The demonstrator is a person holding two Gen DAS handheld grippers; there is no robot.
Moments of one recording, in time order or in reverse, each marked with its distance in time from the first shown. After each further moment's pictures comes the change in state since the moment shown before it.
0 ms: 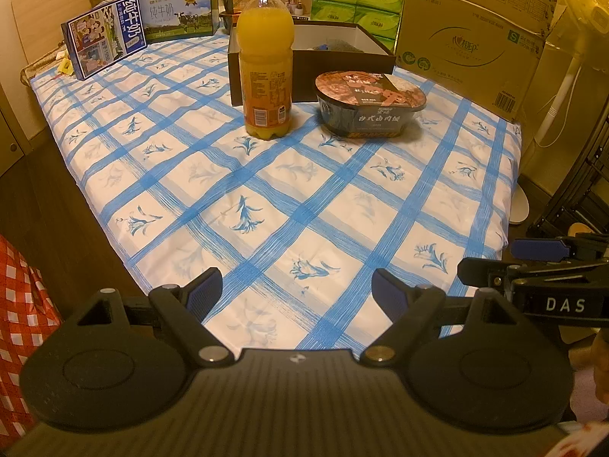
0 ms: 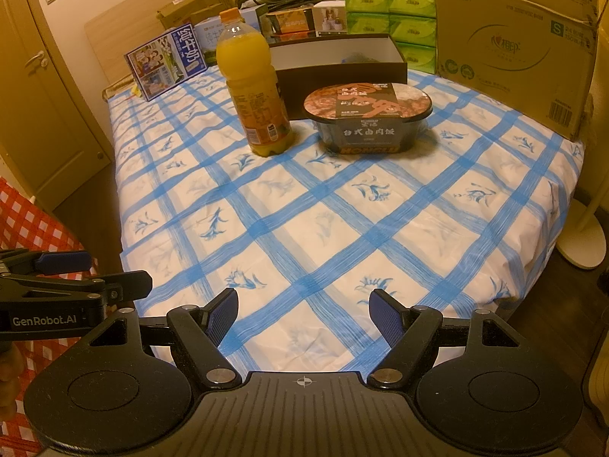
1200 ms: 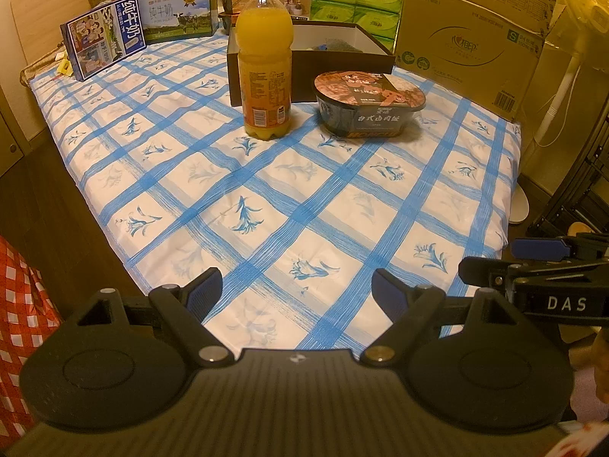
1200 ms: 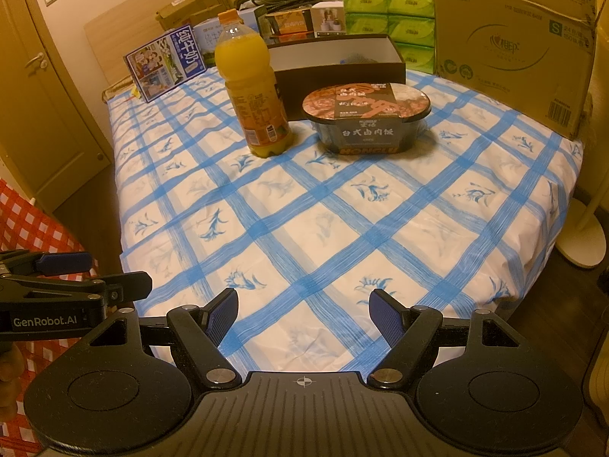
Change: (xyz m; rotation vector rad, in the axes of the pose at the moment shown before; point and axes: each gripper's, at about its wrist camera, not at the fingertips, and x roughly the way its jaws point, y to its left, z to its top) left arm 0.001 -0.002 0.000 0.000 0.000 -0.001; right arm -0.001 0.000 -0.001 -0.001 -0.001 -0.001
